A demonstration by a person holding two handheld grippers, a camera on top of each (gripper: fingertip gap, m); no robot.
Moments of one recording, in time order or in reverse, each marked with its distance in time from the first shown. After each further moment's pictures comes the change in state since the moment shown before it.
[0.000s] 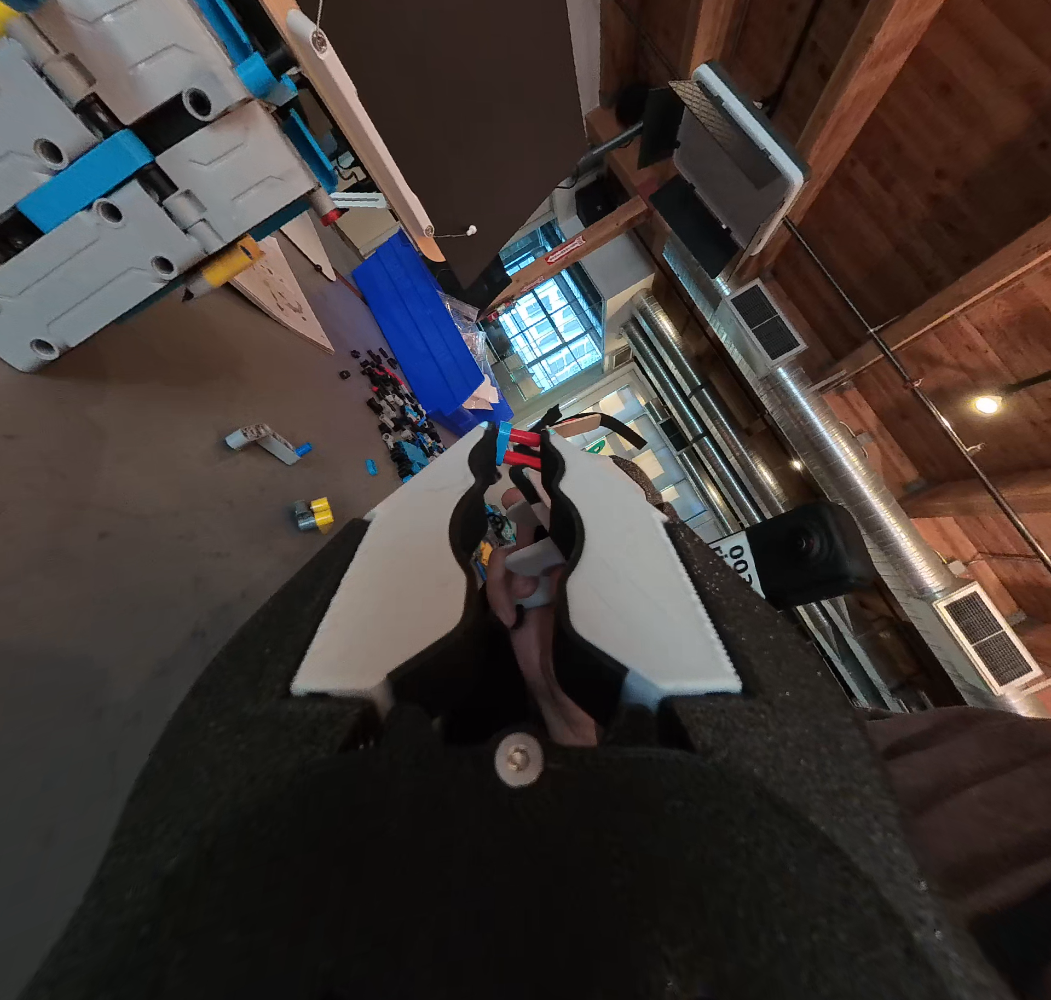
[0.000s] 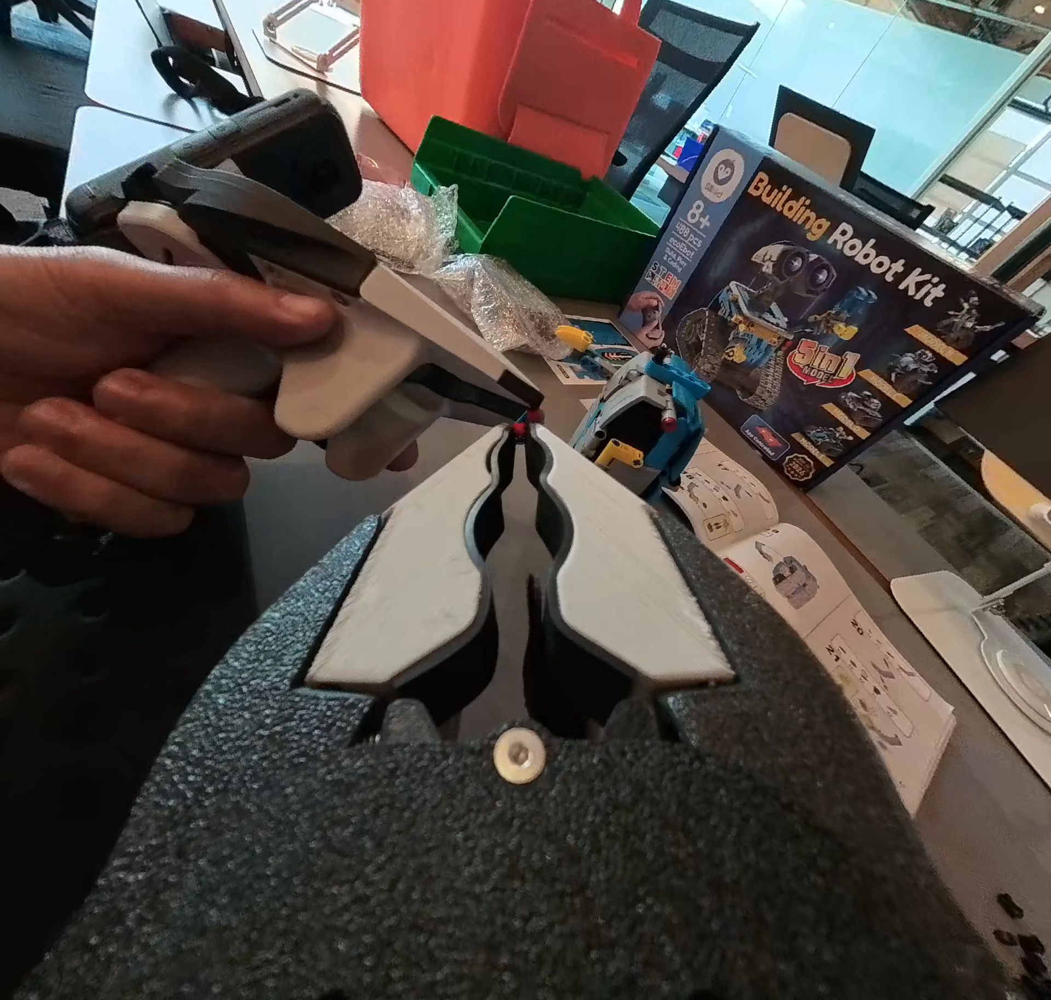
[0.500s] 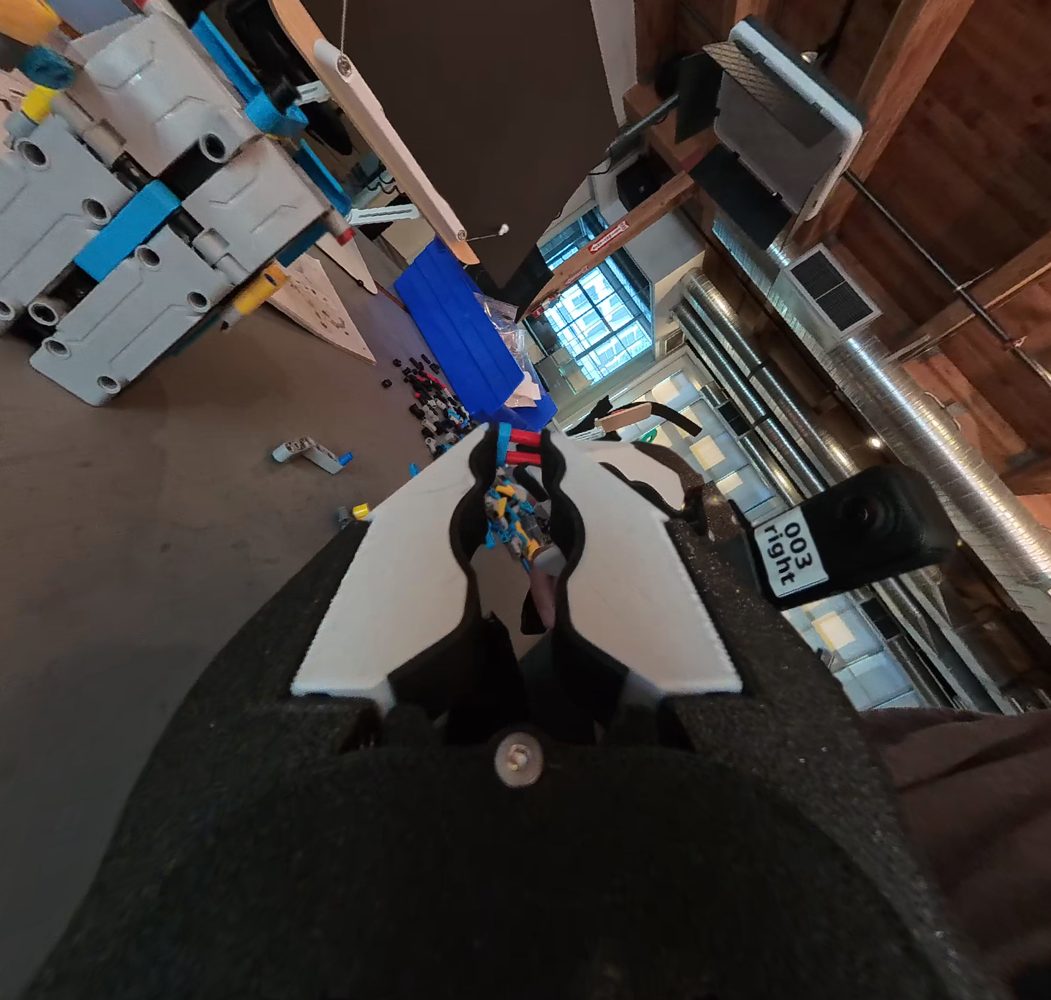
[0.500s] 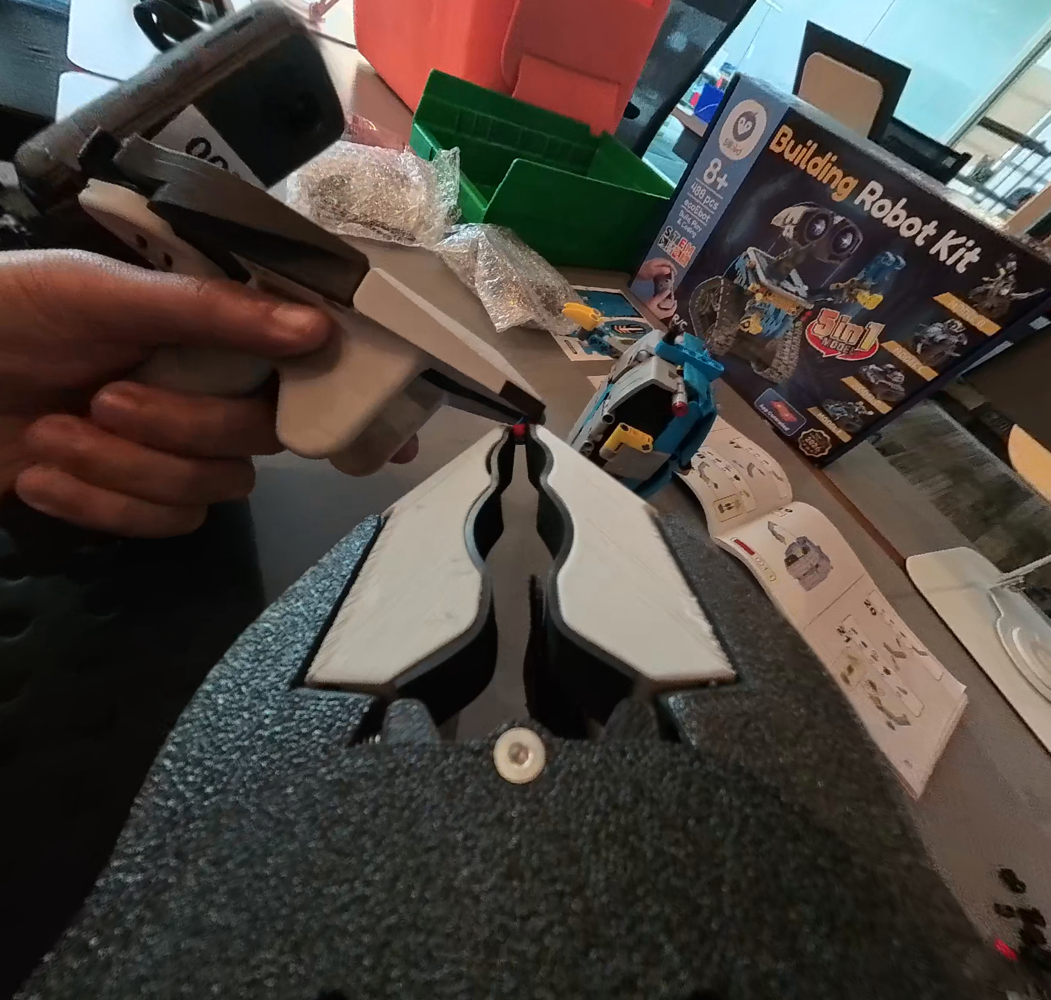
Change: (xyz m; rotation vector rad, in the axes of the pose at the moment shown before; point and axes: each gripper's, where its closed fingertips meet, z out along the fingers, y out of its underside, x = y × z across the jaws) left arm -0.005 0.001 0.001 -0.013 -0.079 0.112; right arm -0.001 0.004 0.004 -0.066 -0.015 0.023
